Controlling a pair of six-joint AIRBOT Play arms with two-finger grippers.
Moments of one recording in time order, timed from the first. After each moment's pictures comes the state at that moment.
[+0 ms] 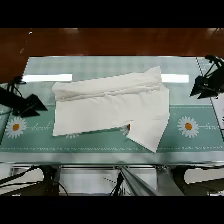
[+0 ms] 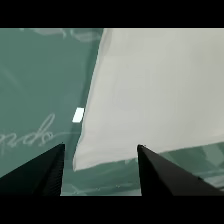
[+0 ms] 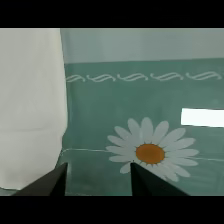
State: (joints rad) left arm 0.42 -1.31 0.98 1.16 -1.45 -1.35; right arm -0.36 -1.61 1.57 -1.35 1.72 1.38
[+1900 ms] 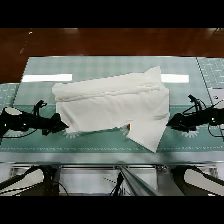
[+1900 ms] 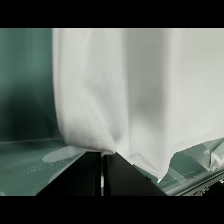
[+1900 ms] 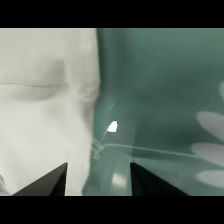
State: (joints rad) left arm 0.33 -1.27 0.52 0.89 -1.11 -1.29; right arm -0.38 -1.28 0.67 -1.02 1.21 1.18
